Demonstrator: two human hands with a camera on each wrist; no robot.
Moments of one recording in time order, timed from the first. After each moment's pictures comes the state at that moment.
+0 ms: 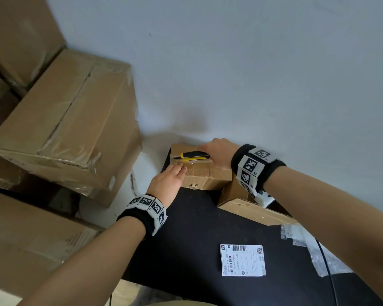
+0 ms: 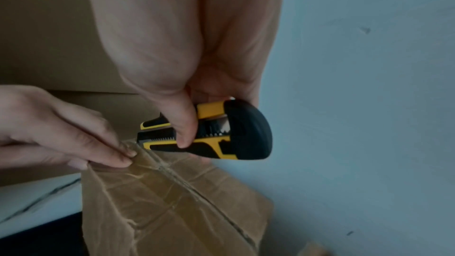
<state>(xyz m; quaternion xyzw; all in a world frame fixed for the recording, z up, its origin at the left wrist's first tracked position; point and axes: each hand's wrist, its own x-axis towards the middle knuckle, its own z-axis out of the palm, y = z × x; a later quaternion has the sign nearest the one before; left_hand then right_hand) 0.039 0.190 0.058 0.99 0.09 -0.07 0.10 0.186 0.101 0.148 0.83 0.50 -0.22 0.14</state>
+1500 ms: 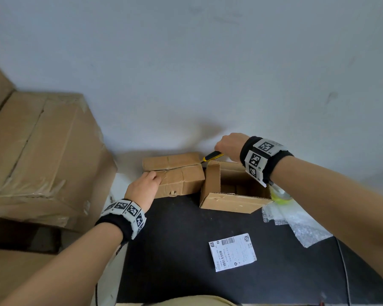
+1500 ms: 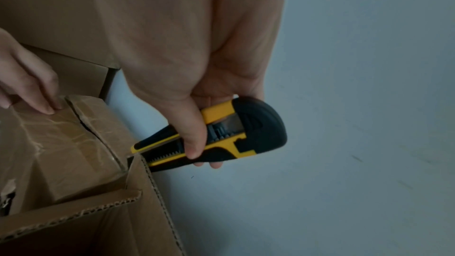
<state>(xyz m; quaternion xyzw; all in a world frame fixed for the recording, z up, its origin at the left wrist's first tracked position) 0.053 0.195 0.069 0.99 0.06 -0.10 0.05 0.212 0.009 0.198 0.84 0.42 -0.19 0.30</state>
